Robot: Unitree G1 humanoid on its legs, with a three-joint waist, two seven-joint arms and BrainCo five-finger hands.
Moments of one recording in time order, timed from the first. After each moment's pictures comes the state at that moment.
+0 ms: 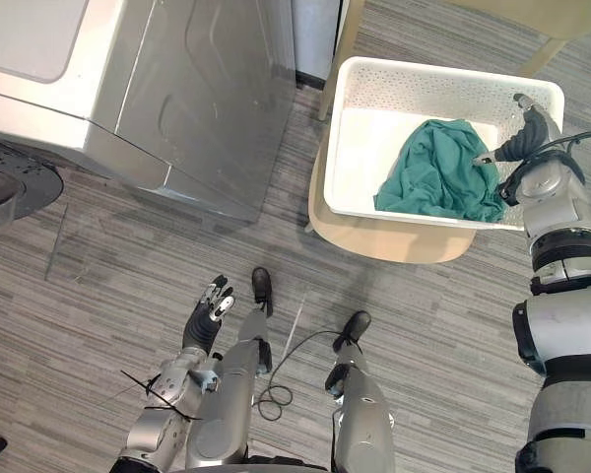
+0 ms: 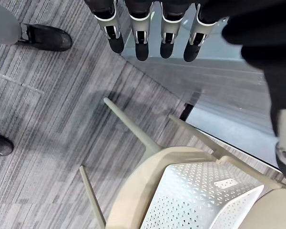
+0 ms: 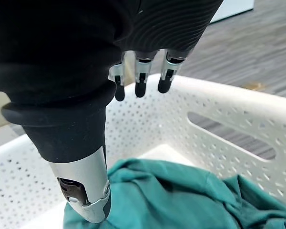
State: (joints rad) left arm 0.09 0.12 -0.22 0.17 -0.34 -0.16 0.05; right arm -1.10 -0.84 0.35 1.12 -0.13 -0.06 -0.10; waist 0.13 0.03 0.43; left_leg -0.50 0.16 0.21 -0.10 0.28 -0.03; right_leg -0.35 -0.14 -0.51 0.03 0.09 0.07
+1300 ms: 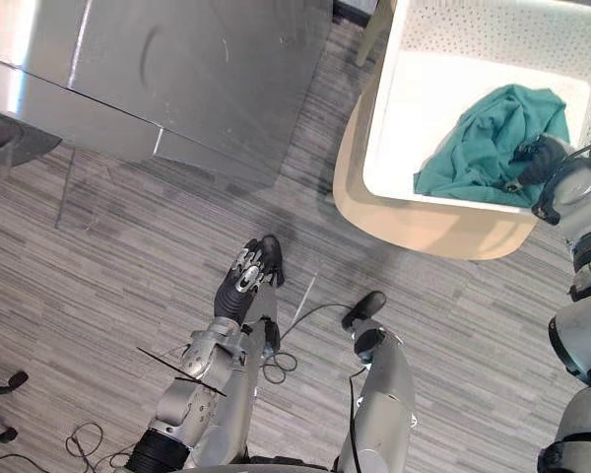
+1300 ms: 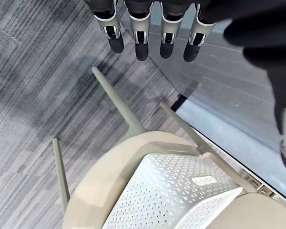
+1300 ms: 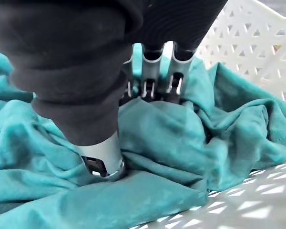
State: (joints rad) left arm -0.01 0.03 -0.31 0.09 -0.43 -0.17 0.02; right arm -1.14 -0.99 0.79 1.19 0.05 -0.05 0.08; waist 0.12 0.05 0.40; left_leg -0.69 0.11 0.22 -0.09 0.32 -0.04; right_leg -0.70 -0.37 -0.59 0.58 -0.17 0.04
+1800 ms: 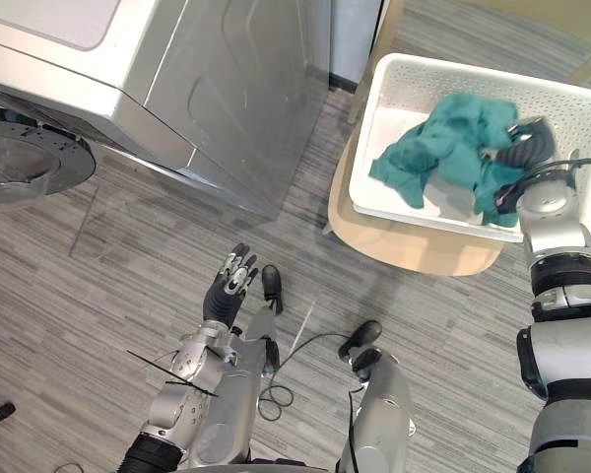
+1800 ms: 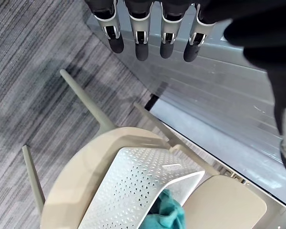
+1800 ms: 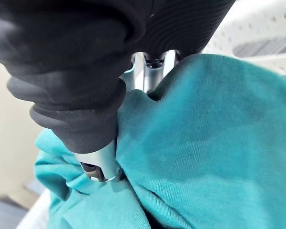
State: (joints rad) left arm 0.01 0.06 -0.26 0.09 -0.43 -0.16 0.03; right arm -0.94 -0.87 0.14 0.90 0.21 -0.07 -0.18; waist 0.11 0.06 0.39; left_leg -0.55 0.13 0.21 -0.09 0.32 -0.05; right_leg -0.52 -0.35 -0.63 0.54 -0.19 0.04
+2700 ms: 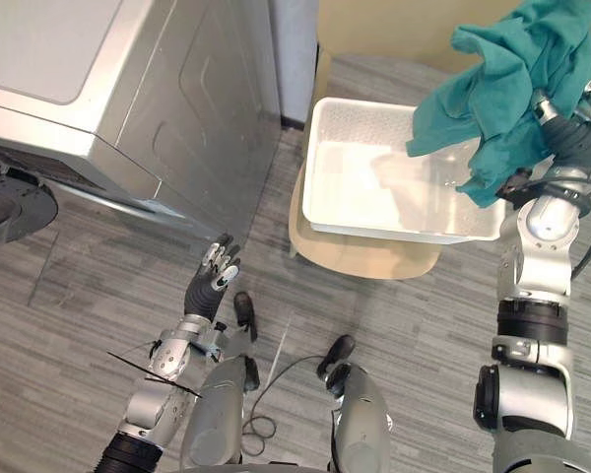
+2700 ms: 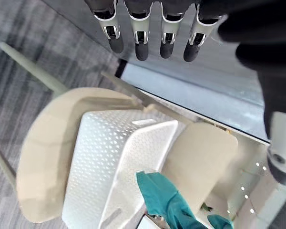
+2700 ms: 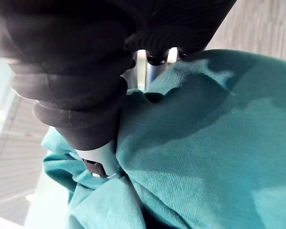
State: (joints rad) left arm 0.01 0.17 -0.25 -0.02 -0.34 -0.17 0.07; right arm -0.57 -0.58 -0.31 0.25 0.26 -0.16 -0.36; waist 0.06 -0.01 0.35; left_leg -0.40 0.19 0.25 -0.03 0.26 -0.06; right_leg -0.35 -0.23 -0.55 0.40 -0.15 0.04
